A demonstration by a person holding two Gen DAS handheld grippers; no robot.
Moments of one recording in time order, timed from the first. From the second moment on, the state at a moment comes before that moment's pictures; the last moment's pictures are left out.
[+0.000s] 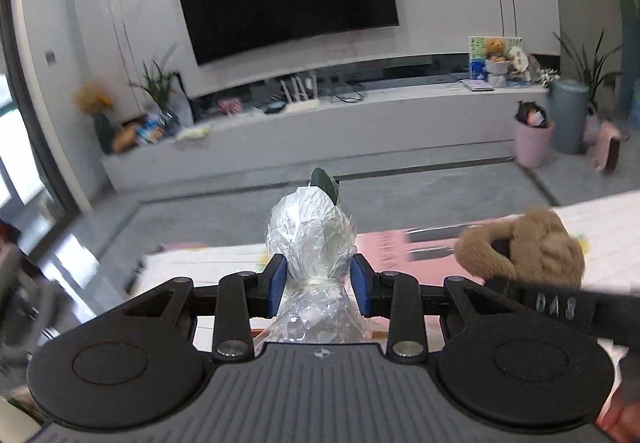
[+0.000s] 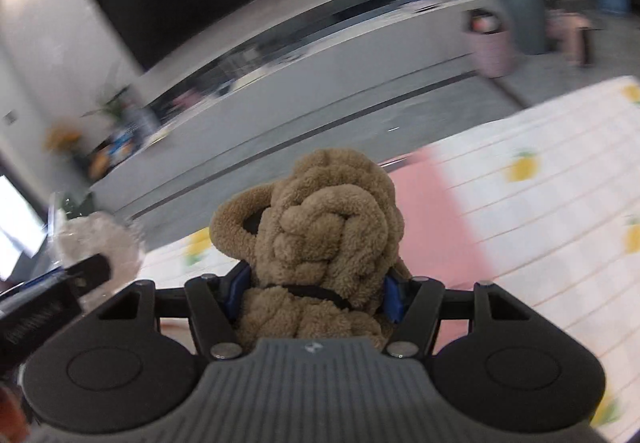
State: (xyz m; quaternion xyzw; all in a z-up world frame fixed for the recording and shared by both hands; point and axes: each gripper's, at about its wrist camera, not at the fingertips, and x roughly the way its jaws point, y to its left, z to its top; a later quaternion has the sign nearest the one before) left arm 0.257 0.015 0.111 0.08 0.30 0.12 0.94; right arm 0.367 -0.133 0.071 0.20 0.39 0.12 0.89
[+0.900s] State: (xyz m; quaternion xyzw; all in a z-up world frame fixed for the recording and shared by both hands) left arm 0.236 0.091 0.029 0.03 0.41 0.03 0.91; right arm 0.321 -0.040 0.031 0.10 0.45 0.23 0.86
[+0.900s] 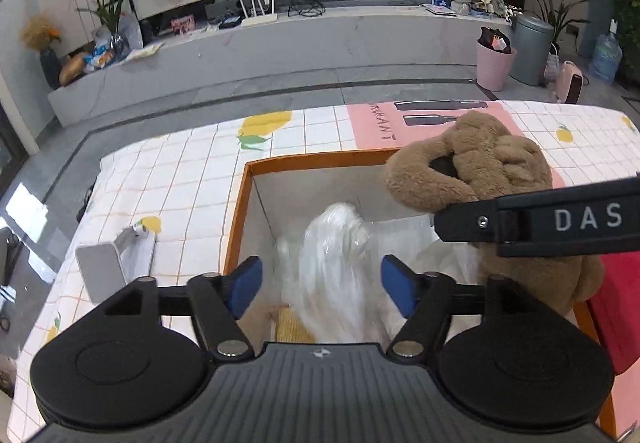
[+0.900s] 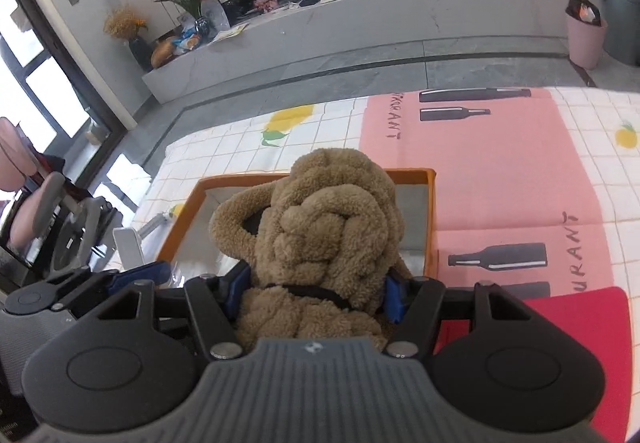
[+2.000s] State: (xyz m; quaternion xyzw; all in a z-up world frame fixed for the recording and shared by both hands) left arm 0.156 0.120 0.040 0.04 0.36 0.04 0.93; right arm 0.323 0.046 -0.049 -0.10 0.54 0.17 0.82
